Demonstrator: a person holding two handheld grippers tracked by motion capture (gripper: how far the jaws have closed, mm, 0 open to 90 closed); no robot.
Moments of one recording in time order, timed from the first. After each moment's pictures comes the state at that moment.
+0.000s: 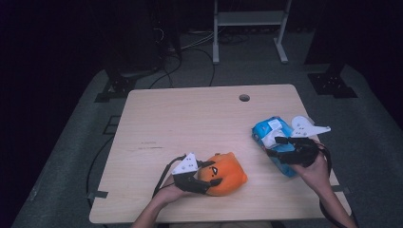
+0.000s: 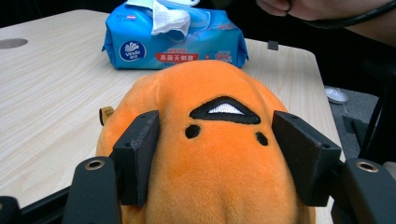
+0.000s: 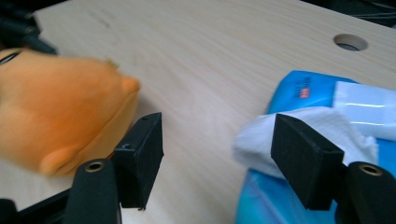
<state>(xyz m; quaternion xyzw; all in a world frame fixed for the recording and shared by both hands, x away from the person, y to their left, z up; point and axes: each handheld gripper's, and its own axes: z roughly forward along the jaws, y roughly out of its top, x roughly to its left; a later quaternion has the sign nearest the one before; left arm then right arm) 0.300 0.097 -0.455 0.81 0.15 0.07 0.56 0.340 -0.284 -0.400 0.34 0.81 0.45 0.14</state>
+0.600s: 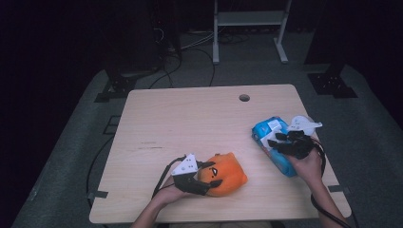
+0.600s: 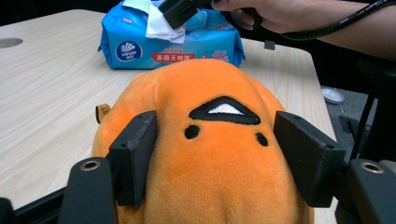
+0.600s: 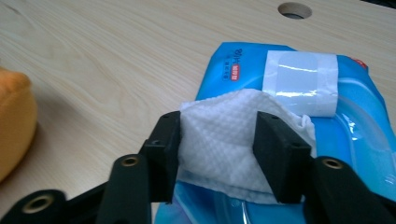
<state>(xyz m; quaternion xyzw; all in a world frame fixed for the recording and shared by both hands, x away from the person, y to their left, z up) 0.298 0.098 -0.457 0.81 0.14 0.07 0.56 0.372 -0.286 -0.429 0.41 0.80 0.40 0.19</state>
